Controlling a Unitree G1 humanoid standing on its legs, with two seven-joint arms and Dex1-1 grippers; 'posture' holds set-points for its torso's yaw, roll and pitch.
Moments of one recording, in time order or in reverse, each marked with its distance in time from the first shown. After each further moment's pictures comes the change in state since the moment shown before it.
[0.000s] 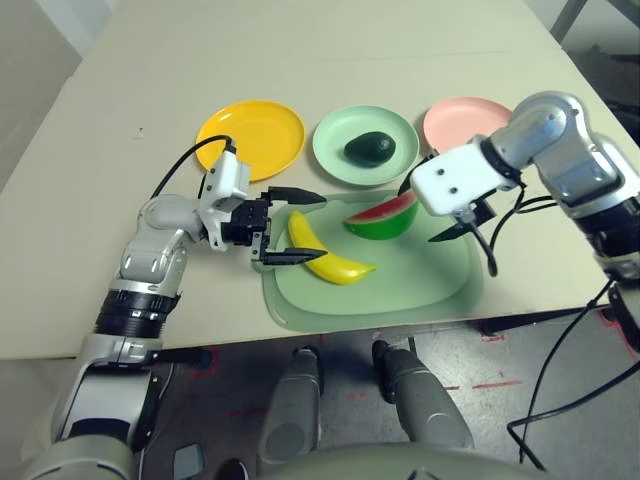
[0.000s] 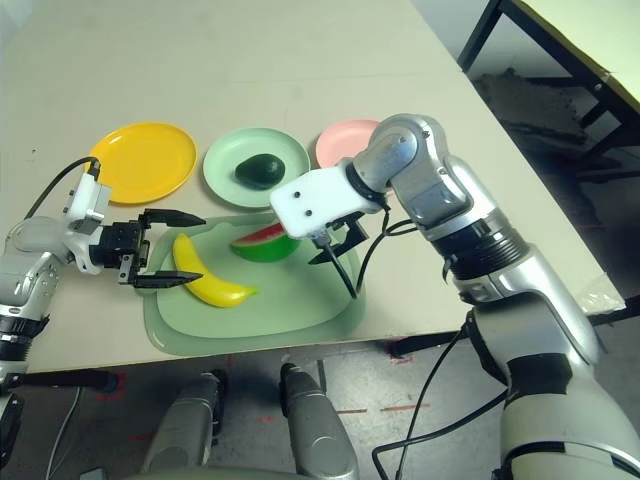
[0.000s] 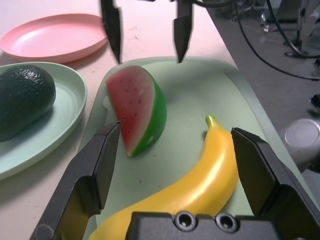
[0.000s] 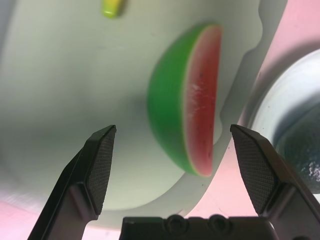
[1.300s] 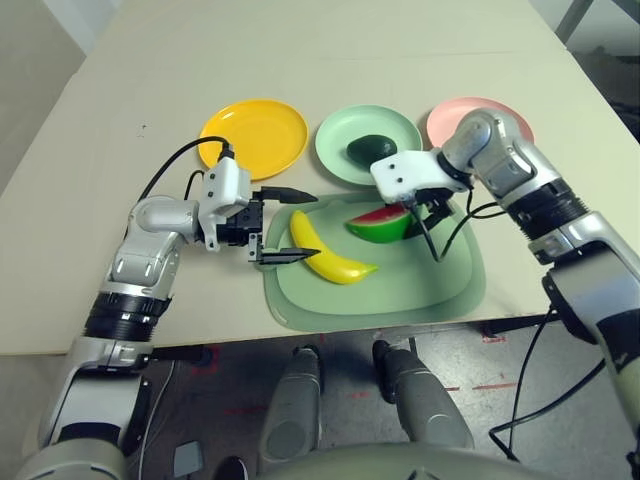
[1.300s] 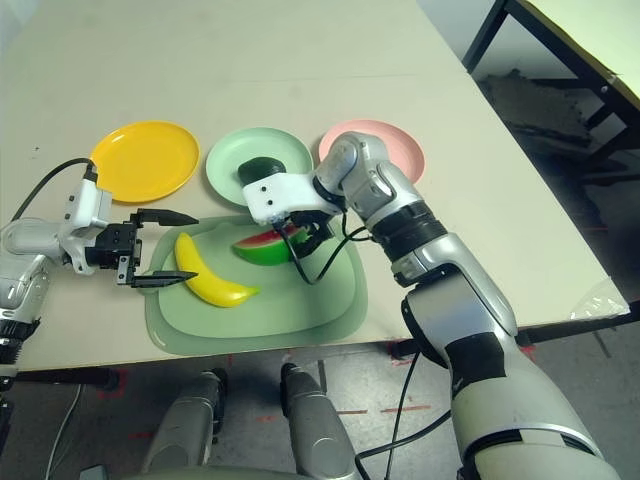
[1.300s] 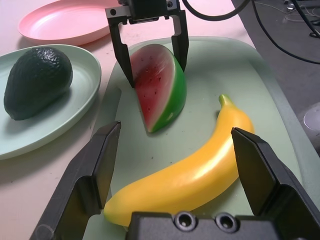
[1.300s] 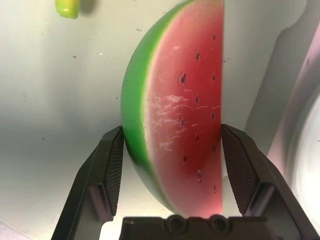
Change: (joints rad) left arm 0.019 0.036 0.001 -0.007 0.021 -0.035 0.047; right arm -0.028 0.149 0.036 0.213 -0.115 0.088 0.053
